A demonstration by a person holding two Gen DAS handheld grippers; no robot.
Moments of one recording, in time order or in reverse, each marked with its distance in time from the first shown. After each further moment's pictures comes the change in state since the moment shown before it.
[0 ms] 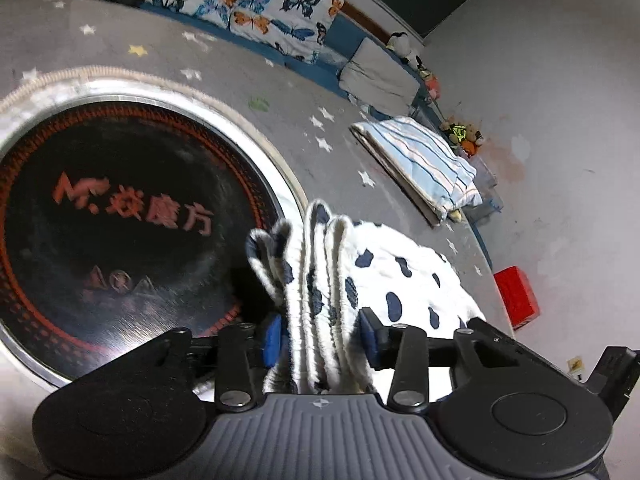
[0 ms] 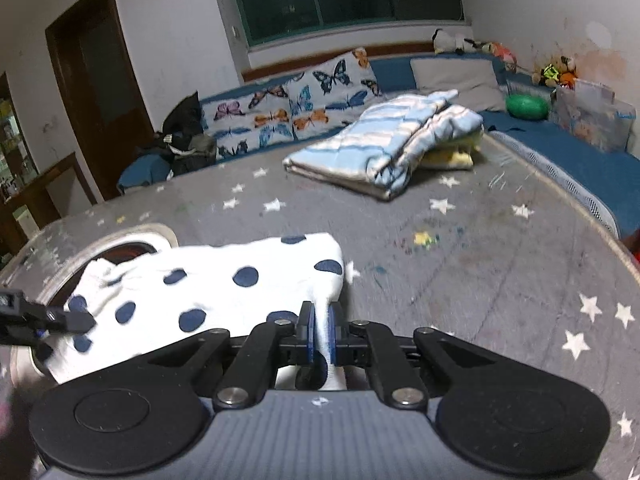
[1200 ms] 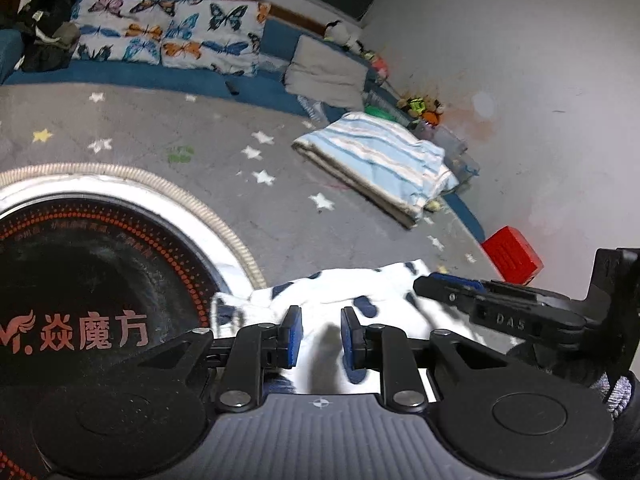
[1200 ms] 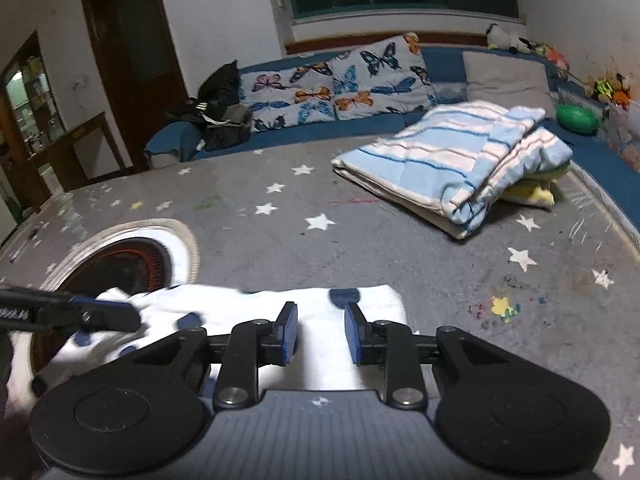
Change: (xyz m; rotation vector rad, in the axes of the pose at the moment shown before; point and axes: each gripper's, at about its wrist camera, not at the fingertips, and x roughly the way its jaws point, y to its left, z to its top) left arm 0.036 -0.040 0.030 0.256 0.004 -0.054; right arm 0.055 0.034 0.048 -0.123 0.073 0.091
